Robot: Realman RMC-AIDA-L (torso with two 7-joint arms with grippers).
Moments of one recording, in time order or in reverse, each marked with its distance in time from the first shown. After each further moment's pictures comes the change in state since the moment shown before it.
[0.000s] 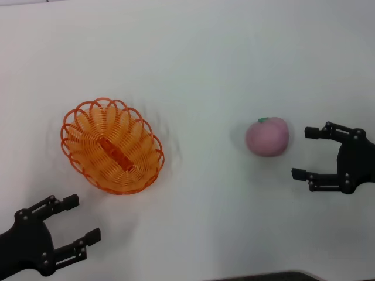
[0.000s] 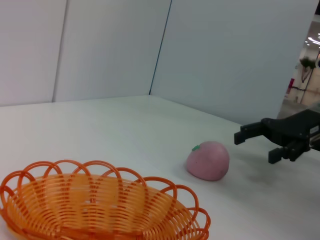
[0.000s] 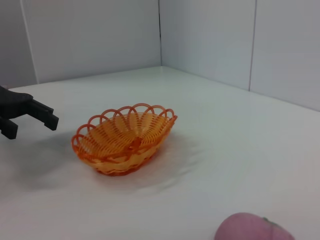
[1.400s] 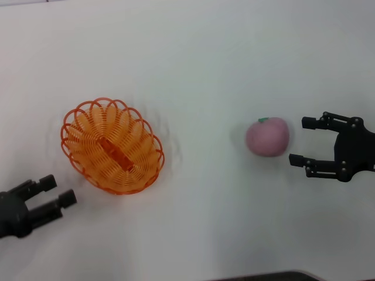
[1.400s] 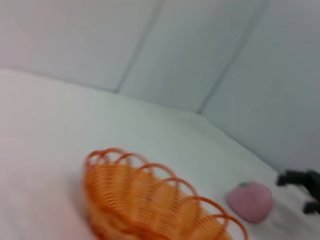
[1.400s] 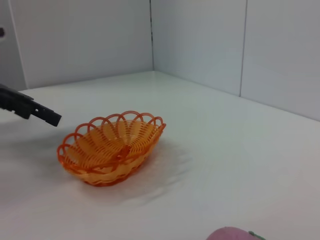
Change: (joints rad) left arm -0.054 0.034 -0.091 0.005 -0.004 -0.023 -0.437; right arm 0.026 0.008 0.016 -0.016 0.003 0.012 0.030
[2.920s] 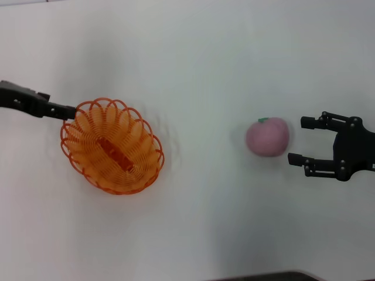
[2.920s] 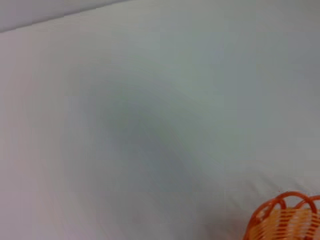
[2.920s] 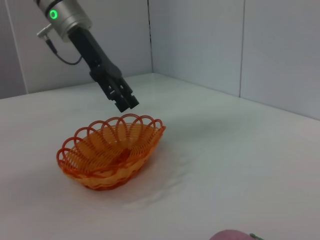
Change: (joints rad) left arm -0.451 0.053 0.474 0.355 0.364 -0.300 -0.760; right arm 0.003 0.002 0.002 0.002 0.000 -0.001 0.018
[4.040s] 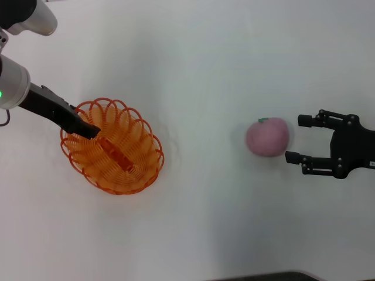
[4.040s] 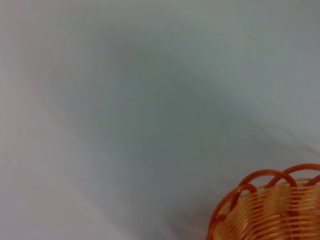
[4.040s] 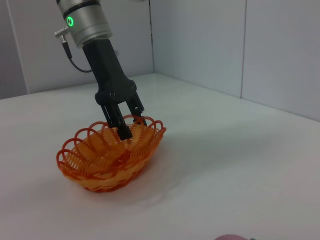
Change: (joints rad) left arm -0.091 -0.063 0.240 0.000 0.161 -0.037 -0.057; right arm 0.013 0.000 -0.001 0.005 -0.003 0.004 0.002
